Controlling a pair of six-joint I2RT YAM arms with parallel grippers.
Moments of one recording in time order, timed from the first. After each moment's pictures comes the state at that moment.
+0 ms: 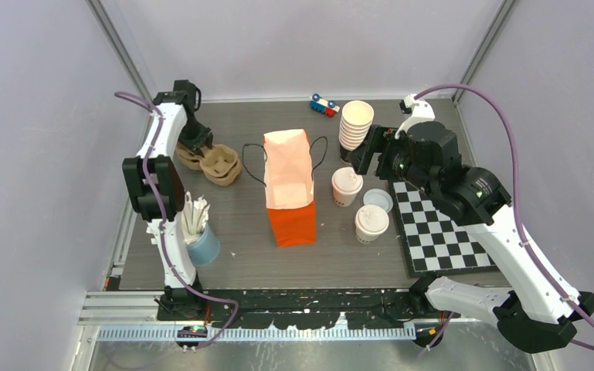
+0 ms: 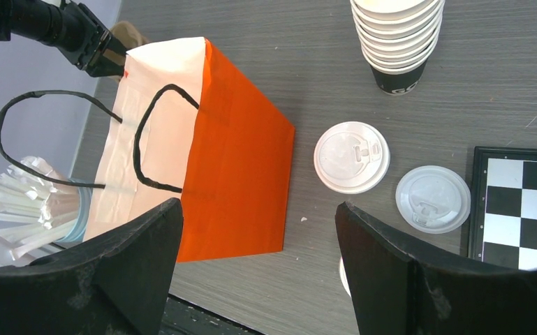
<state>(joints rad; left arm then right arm) 0.03 2.11 1.97 -1.13 -0.13 -0.92 0.66 1.05 1.47 -0.85 0.21 0.53</state>
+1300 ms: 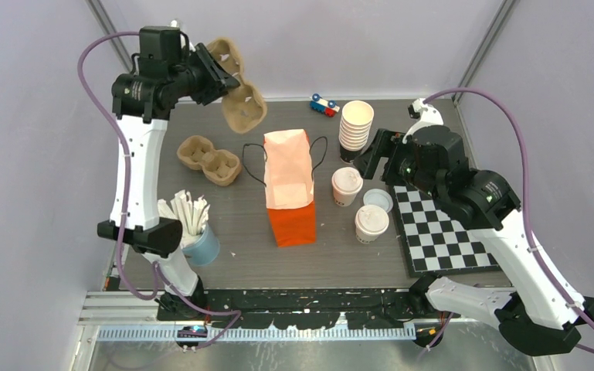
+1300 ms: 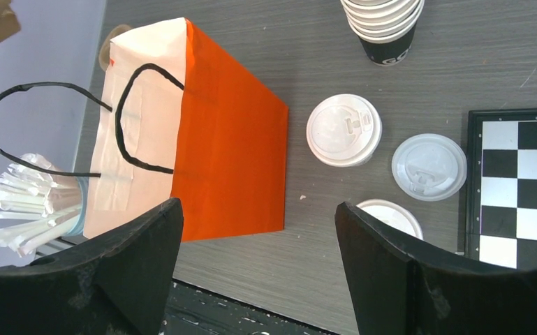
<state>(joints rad) -0.19 1.76 2.44 -1.21 0.16 -0.71 0.66 1.03 1.49 -0.95 0.22 0.60</state>
